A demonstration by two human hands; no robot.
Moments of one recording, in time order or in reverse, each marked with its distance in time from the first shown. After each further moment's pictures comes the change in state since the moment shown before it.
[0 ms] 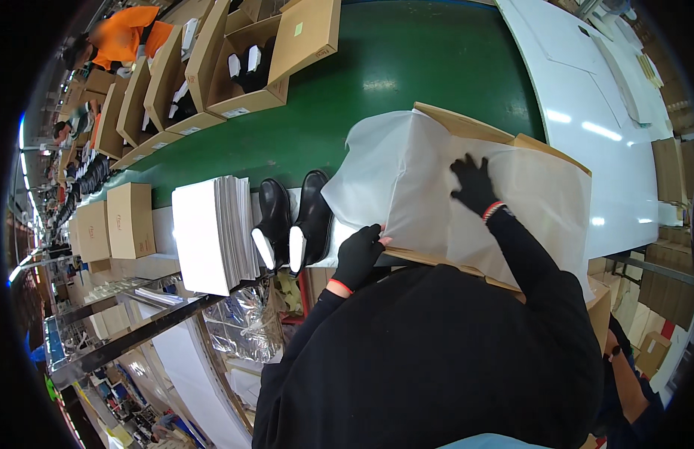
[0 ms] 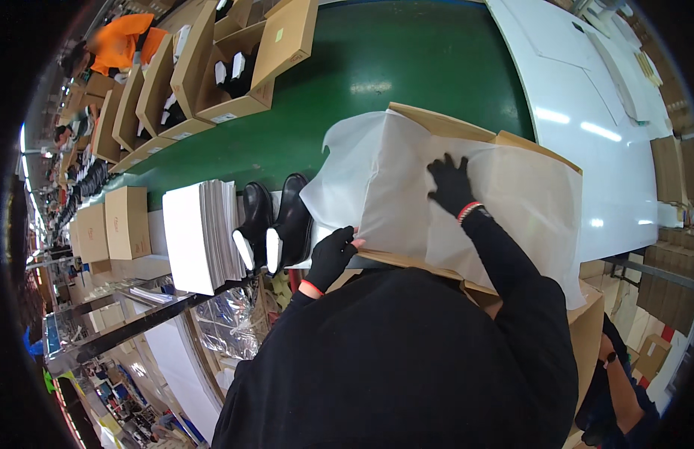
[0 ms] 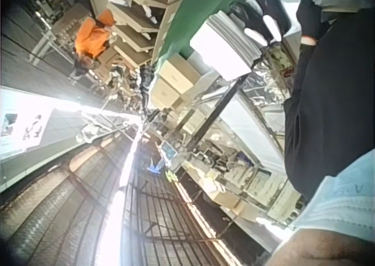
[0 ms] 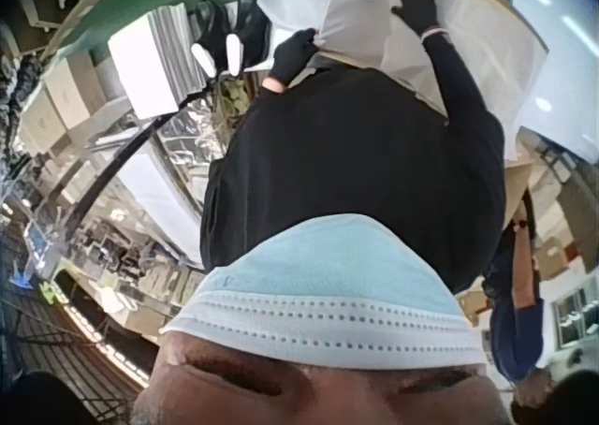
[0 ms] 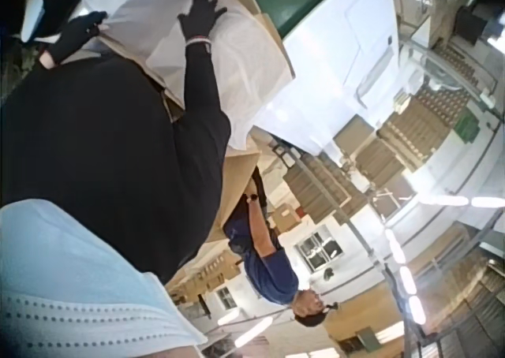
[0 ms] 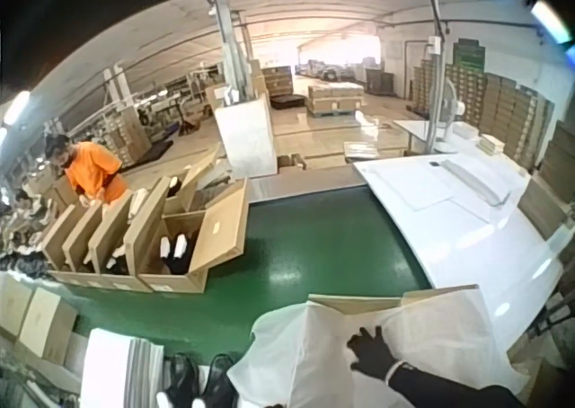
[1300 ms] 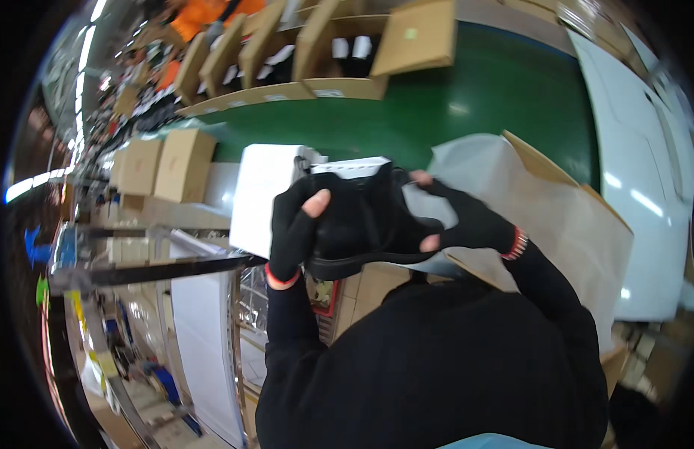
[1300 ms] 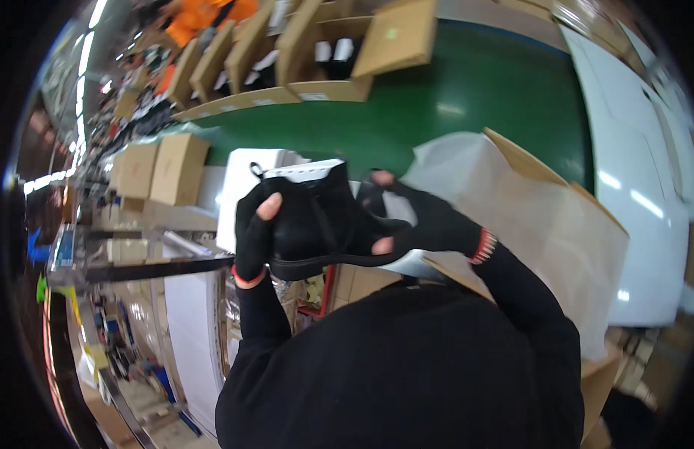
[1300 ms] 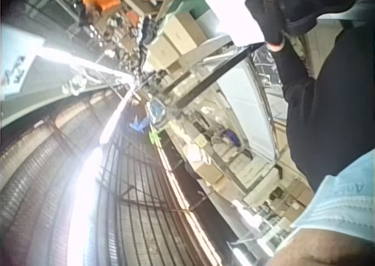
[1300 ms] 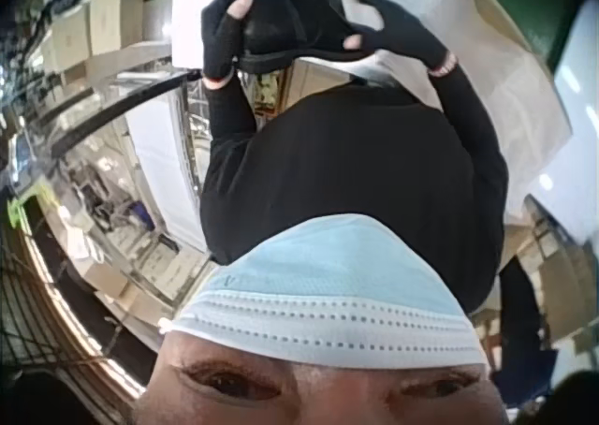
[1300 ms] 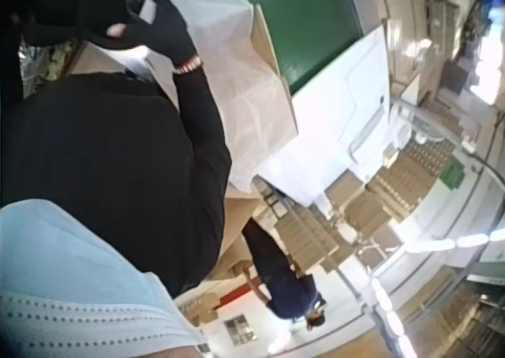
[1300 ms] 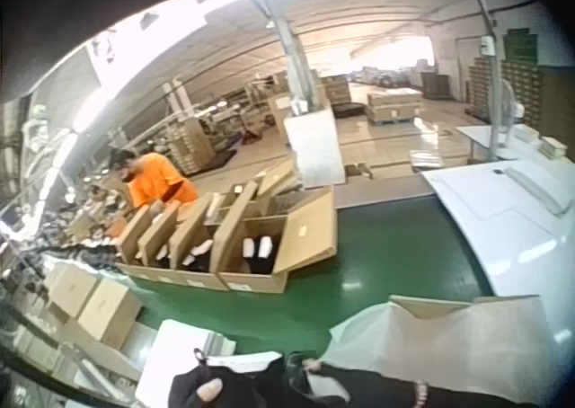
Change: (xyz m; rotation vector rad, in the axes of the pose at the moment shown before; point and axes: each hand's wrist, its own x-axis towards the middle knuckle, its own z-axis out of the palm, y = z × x) left_hand -0.036 0.050 -0.251 -0.505 0.329 -0.030; right_hand 0.004 -0.185 -0.200 1.430 -0.309 -0.536
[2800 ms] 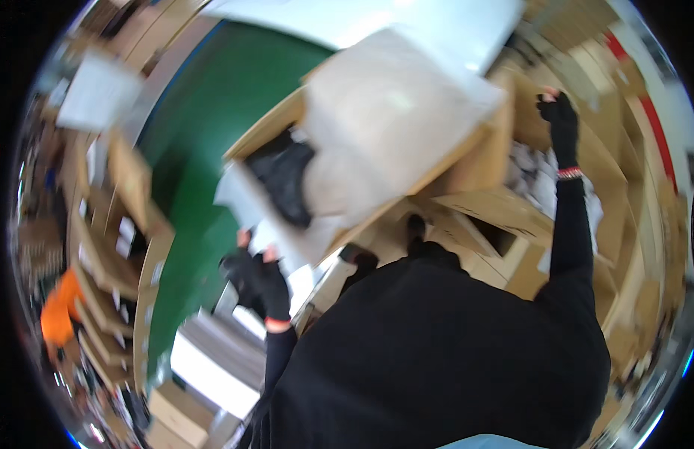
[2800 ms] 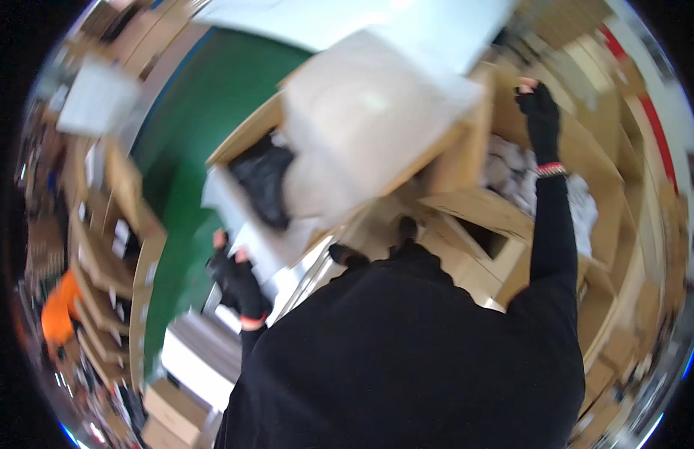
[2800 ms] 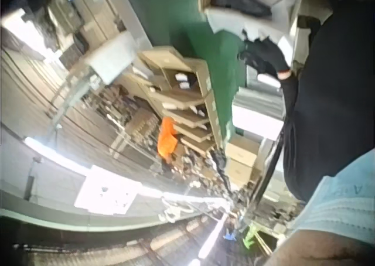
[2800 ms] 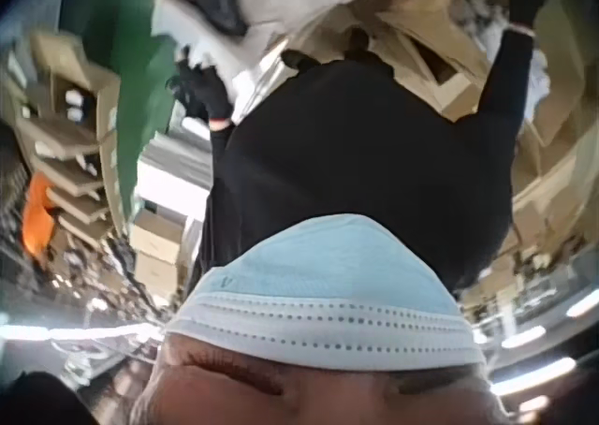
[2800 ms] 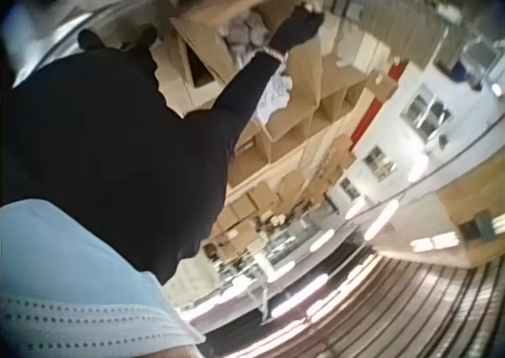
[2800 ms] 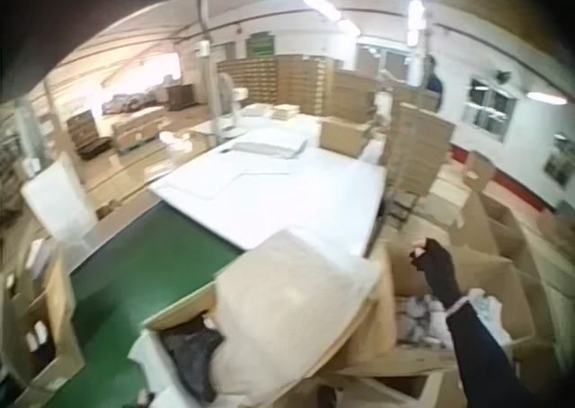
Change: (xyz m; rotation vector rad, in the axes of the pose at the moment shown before) left_hand -0.021 -0.109 0.213 0.357 -0.361 0.432; right_hand -0.574 0.065 0.025 -0.651 2.028 0.384
